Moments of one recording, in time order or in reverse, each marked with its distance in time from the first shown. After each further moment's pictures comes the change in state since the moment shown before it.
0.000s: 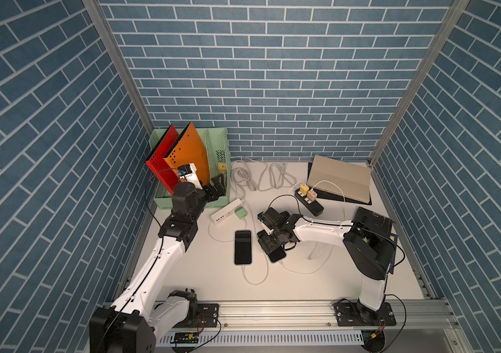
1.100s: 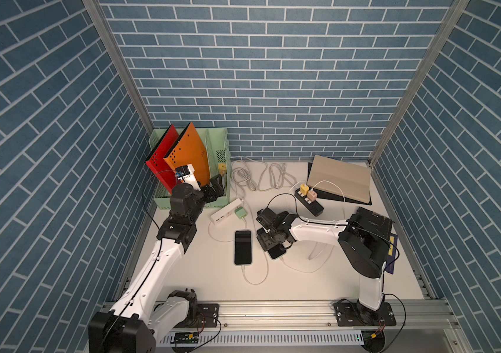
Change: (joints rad) left arm 0.013 -0.023 -0.014 -0.001 0.000 0.001; right arm 0.006 0.042 0.039 0.017 0.098 0.047
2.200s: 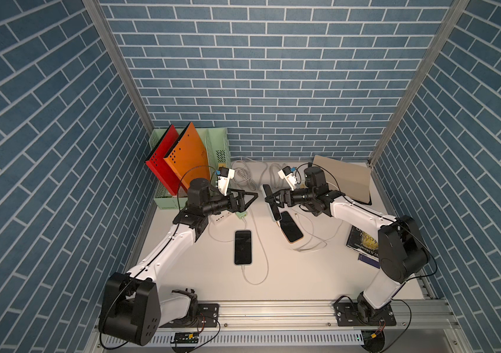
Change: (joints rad) left arm -0.099 0.209 0.034 0.092 0.782 0.027; right arm -0.438 -0.237 -0.037 0.489 -1.003 0.128
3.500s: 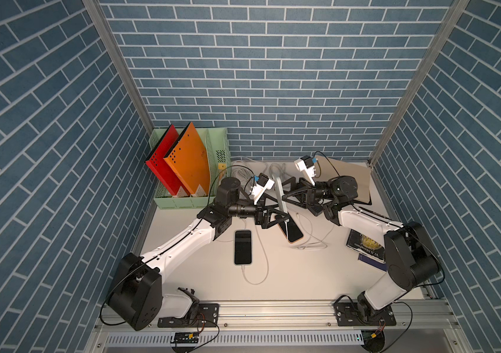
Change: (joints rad) left arm -0.284 0.113 0.122 0.032 0.169 0.123; right arm -0.050 -0.072 -0.195 1.228 -0.421 0.685
